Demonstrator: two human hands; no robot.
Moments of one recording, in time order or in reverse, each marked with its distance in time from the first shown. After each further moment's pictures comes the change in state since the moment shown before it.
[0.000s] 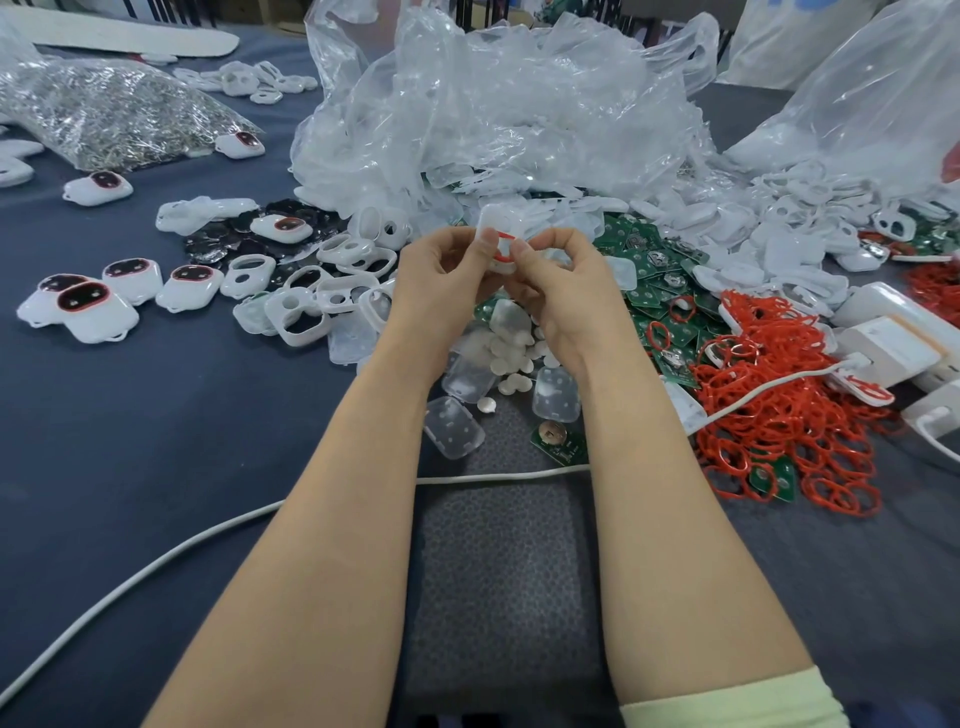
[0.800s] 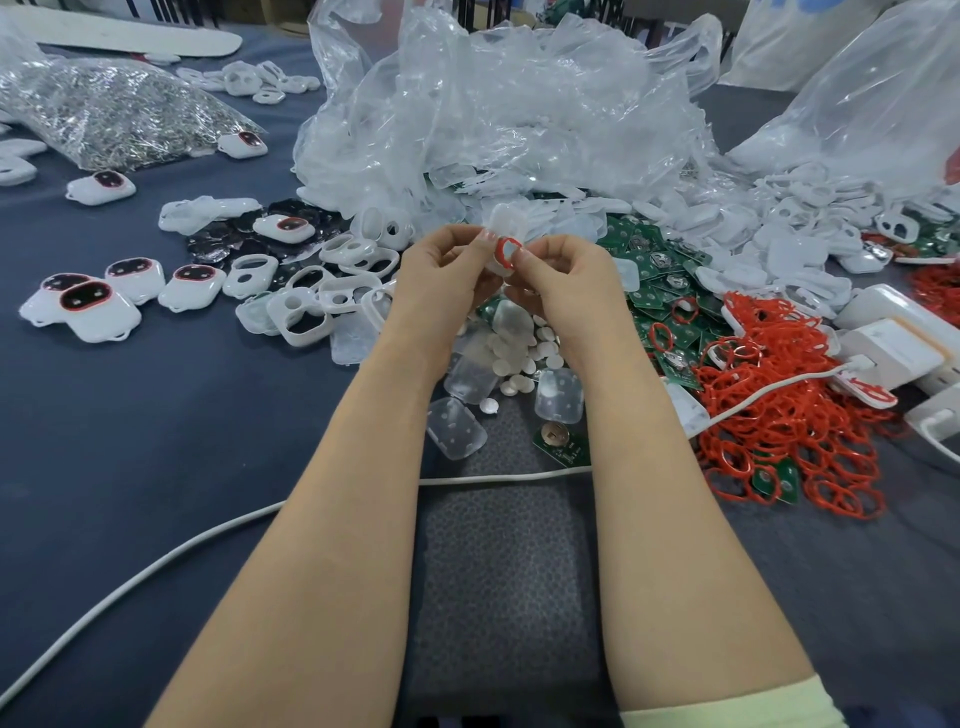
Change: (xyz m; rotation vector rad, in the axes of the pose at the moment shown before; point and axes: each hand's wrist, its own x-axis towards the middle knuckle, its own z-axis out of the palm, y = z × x) left_hand 0.004 0.001 -0.001 -0.111 0.027 -0.103; right_hand 0.002 -0.003 0.001 -0.322 0.037 -0.044
